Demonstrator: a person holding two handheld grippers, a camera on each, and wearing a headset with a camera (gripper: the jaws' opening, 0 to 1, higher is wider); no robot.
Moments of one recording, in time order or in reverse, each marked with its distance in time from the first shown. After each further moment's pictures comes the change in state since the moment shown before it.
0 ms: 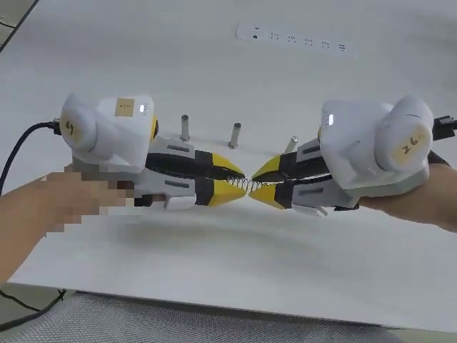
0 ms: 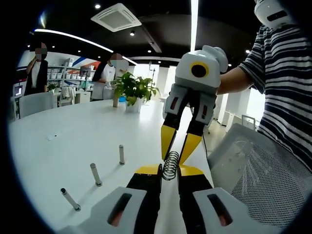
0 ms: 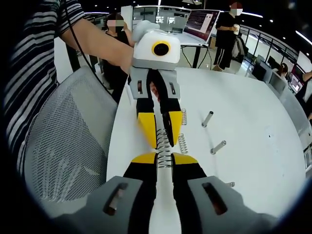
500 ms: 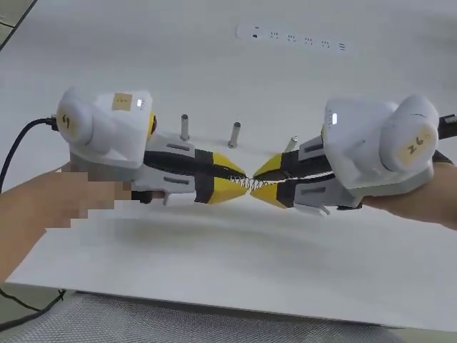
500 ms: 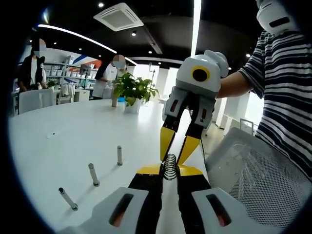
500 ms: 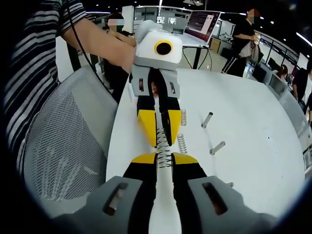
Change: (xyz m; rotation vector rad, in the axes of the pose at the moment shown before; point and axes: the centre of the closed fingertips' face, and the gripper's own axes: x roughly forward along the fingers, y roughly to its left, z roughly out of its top) left arm -0.001 -0.003 0.003 -0.031 -0.012 -0.016; right arm -0.002 0.002 0.000 -0.016 -0.006 -0.001
